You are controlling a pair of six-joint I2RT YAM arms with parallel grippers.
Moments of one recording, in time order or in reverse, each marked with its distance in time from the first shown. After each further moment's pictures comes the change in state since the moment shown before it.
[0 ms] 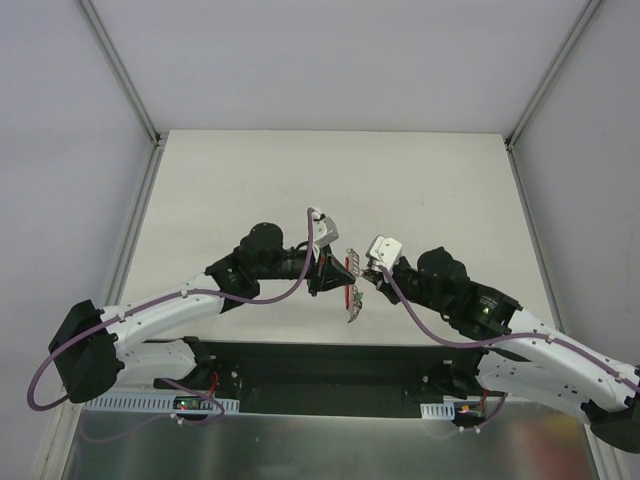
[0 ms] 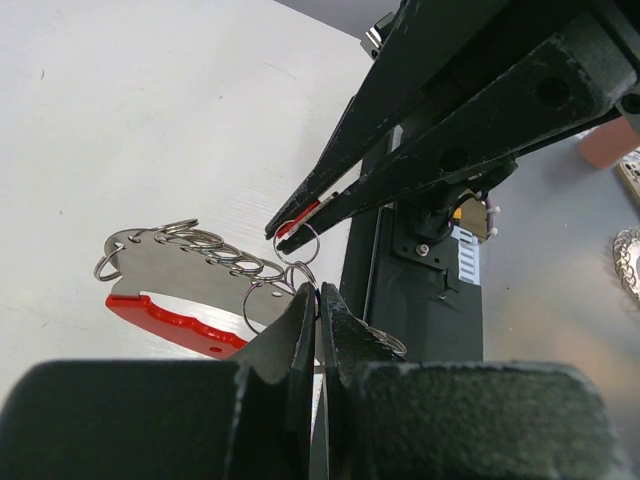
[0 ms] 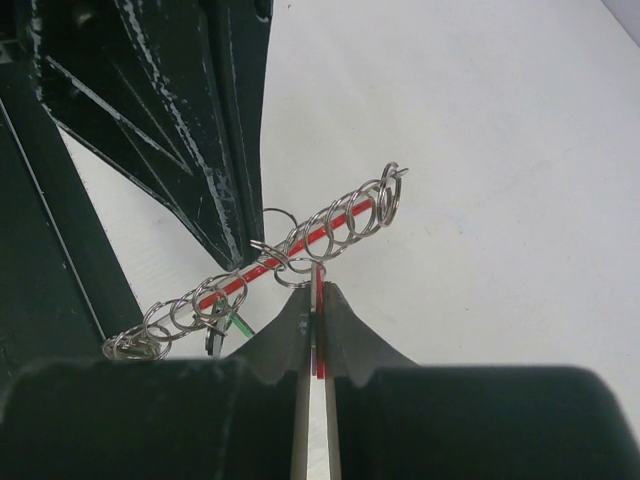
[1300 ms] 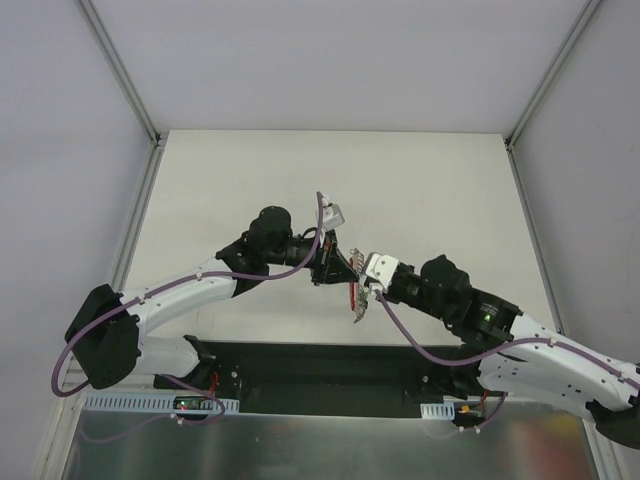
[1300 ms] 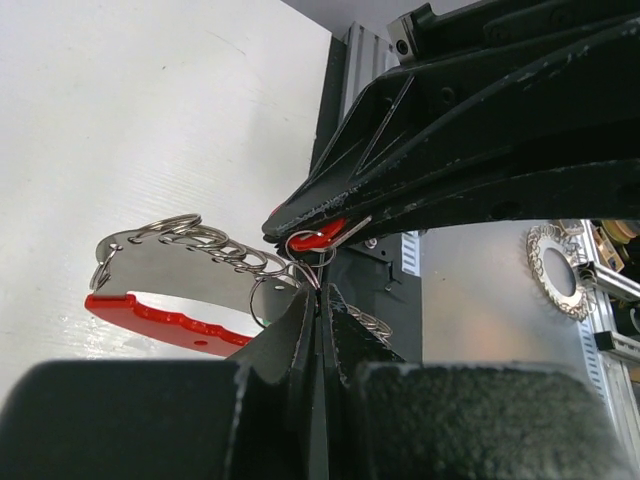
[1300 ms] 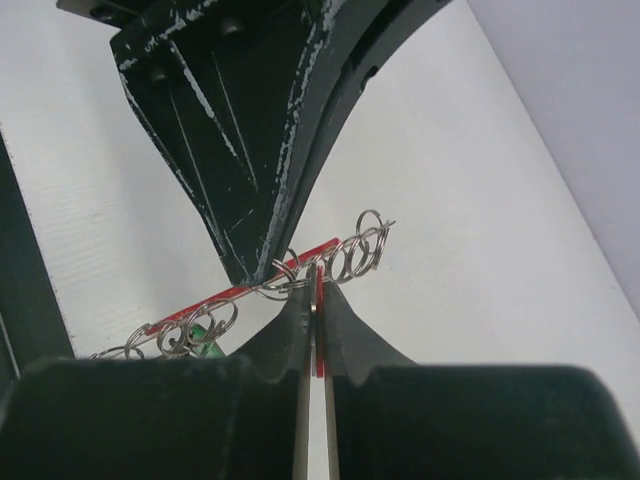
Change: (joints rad) left arm 0.076 0.133 0.087 -0.010 0.187 -0.148; right arm 0.064 -0.044 -0.042 0.070 0.074 -0.224
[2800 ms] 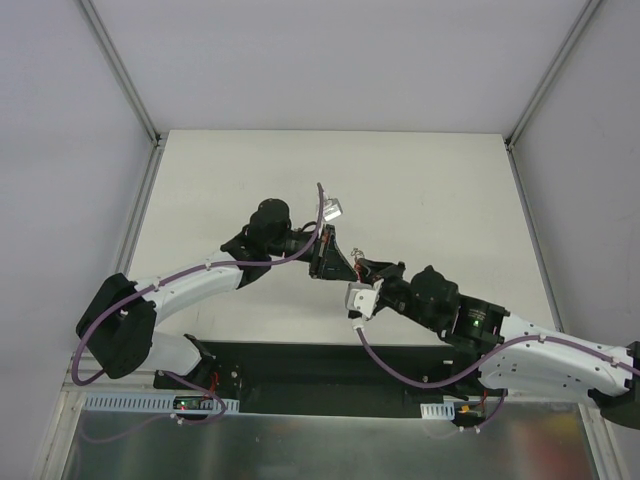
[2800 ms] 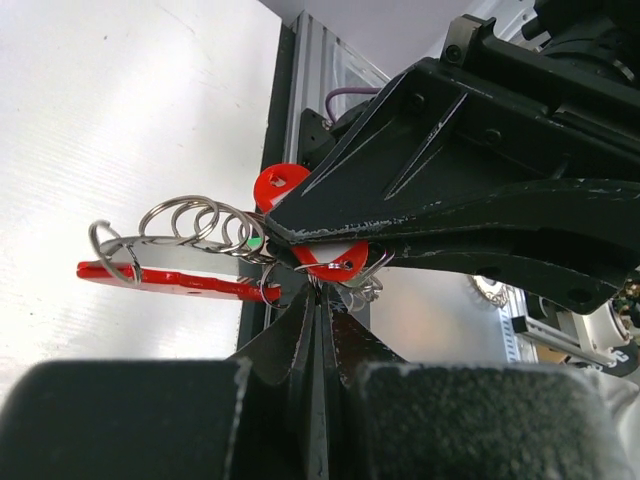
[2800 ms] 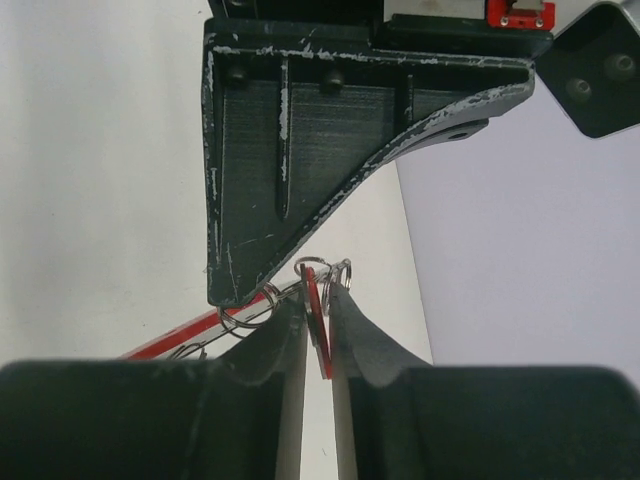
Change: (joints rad) left arm 0.074 0.092 0.007 0.107 0.193 -0.179; right arm 0.146 0.038 -0.055 0.147 0.159 -0.462
